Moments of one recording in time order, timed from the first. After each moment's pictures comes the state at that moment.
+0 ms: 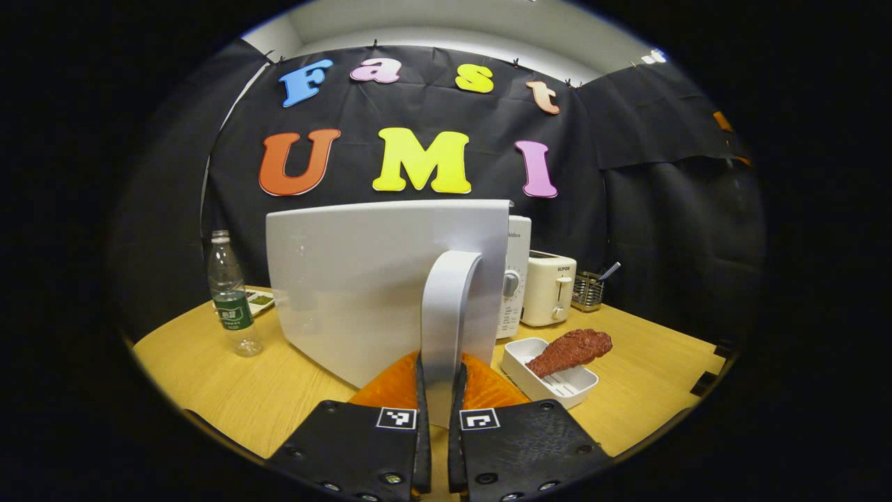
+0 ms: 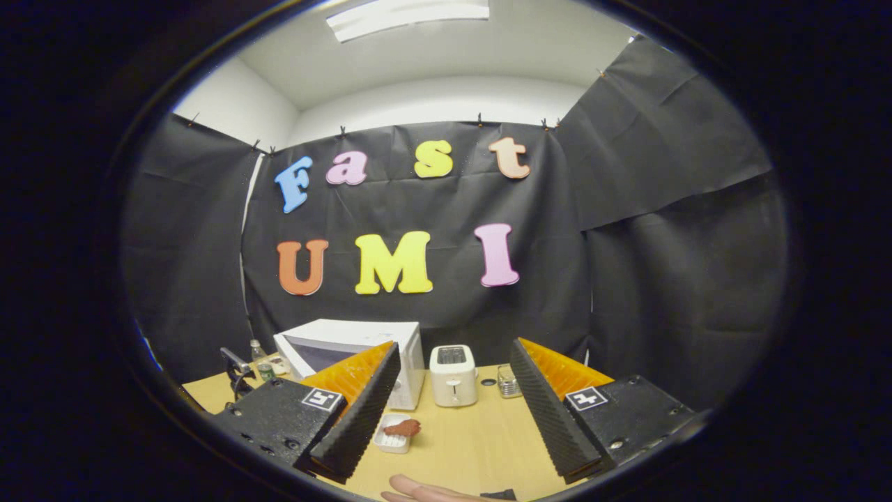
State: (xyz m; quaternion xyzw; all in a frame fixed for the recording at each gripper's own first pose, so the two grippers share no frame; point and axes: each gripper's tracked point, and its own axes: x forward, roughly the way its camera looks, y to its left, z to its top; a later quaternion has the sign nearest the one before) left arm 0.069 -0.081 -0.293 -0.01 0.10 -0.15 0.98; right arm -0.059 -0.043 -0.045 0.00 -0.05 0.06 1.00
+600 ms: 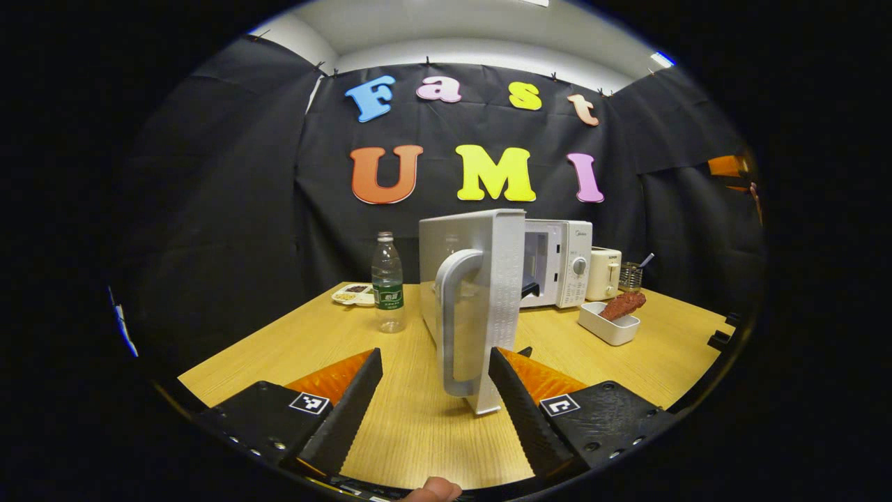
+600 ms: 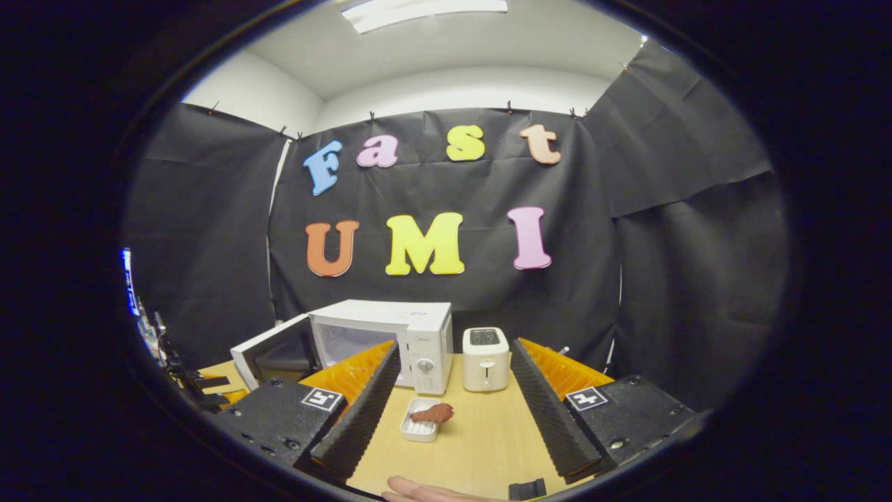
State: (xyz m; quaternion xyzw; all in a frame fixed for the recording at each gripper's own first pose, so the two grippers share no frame) left arm -0.053 0.110 -0.278 0.00 0.09 -0.04 1.00; right arm -0.060 0.007 -0.094 -0.02 -0.01 0.10 0.99
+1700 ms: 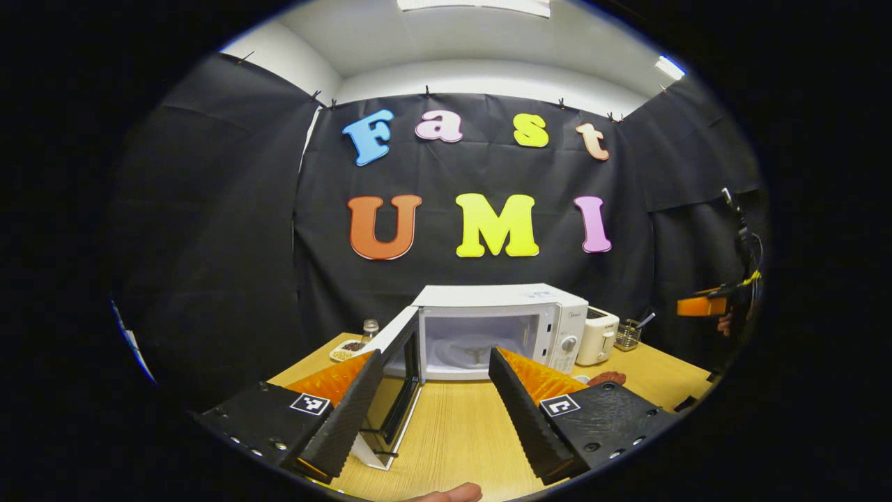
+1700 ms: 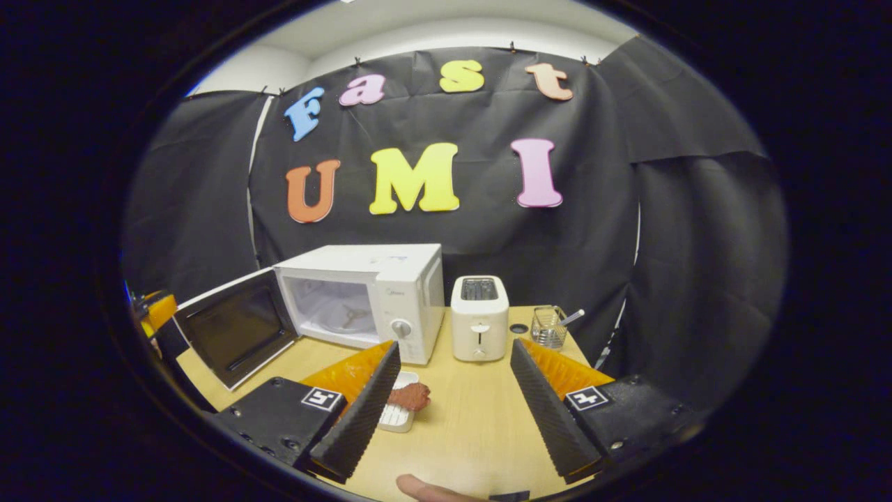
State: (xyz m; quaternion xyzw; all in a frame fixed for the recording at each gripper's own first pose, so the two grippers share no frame) left arm 0.009 0.042 -0.120 -0.01 0.03 -0.03 1.00; right arm 0.081 -0.014 -0.173 -0.03 0.14 0.11 0.98
